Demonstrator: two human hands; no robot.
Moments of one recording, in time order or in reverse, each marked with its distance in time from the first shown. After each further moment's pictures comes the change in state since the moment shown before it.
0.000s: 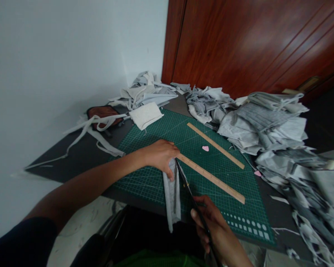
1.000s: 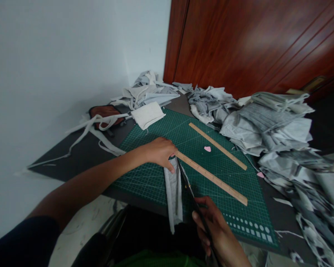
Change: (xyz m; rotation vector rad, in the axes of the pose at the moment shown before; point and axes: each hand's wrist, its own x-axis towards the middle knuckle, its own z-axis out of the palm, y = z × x) left_hand -0.002 -0.013 -0.001 -0.014 -0.075 -0.117; right_hand -0.007 -0.012 0.013 0.039 0.050 -0.002
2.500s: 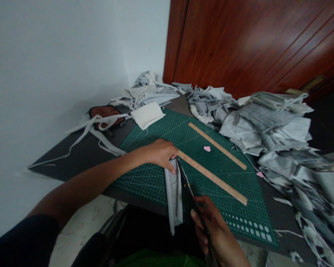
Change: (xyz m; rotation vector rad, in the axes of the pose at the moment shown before) left_hand 0.000 0.006 -0.002 -0.103 -0.044 -0.028; right_hand 0.002 0.001 0.002 0.009 -0.012 0.014
